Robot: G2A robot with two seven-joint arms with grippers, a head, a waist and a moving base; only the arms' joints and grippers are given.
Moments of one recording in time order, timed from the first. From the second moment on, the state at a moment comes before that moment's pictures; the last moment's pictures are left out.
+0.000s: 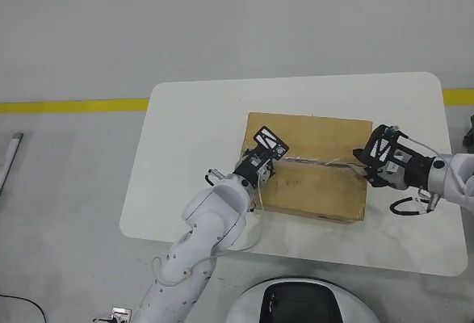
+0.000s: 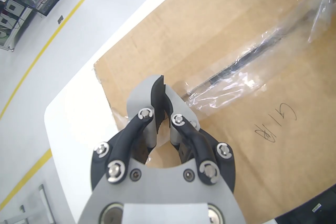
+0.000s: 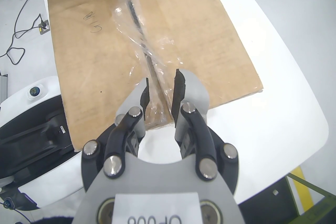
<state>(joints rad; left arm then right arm) 0.90 -1.37 -0.98 -1.78 1.57 -0.25 -0.73 -1.13 -0.86 1.55 -2.02 -0.68 -0.58 1.03</state>
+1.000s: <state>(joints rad) 0.90 -1.39 -1.00 -1.78 1.57 -0.25 -0.72 -1.20 -0.85 1.56 -1.87 -0.51 -0.59 0.85</state>
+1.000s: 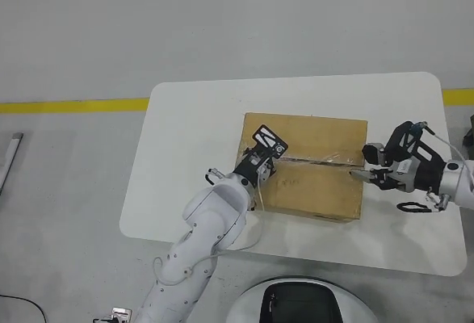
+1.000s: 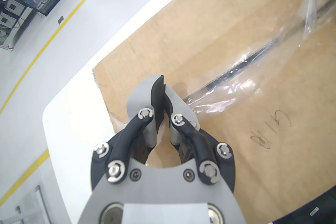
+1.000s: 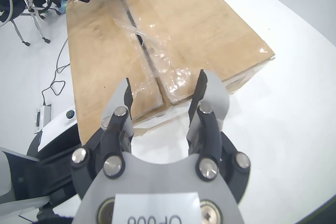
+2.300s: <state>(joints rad) 0.93 -1.40 -1.02 -1.80 1.60 -0.26 -0.73 -1.02 -0.85 1.34 -1.84 -0.47 -0.53 0.90</state>
